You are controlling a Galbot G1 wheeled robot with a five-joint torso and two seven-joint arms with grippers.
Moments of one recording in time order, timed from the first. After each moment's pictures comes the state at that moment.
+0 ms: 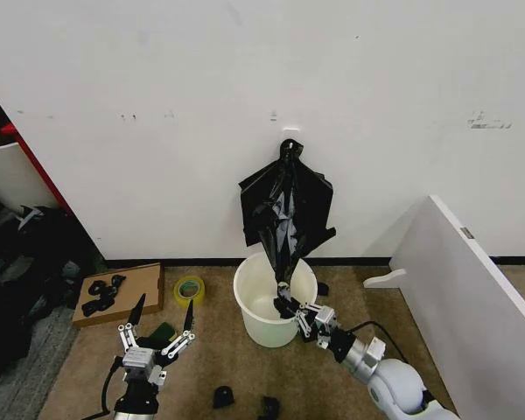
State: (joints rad) left arm 1.88 -1.38 -0.54 -2.10 -0.03 -0.60 -0.03; right arm -1.36 1.13 0.24 1.72 0.30 0.37 -0.54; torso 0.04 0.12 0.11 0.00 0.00
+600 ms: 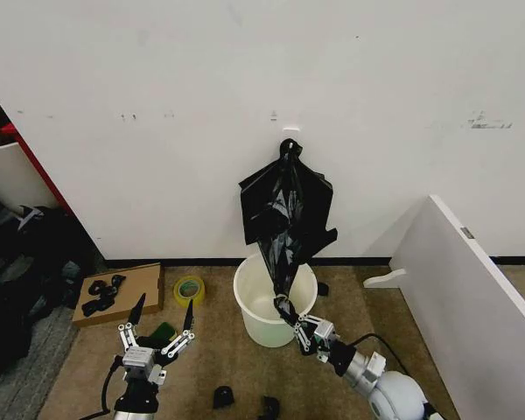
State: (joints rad) left arm 1.87 -1.37 -0.54 -2.10 -0.04 -0.60 -0.03; right arm -1.39 1.13 0.23 1.71 0.28 0.42 -0.55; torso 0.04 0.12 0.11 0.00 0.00
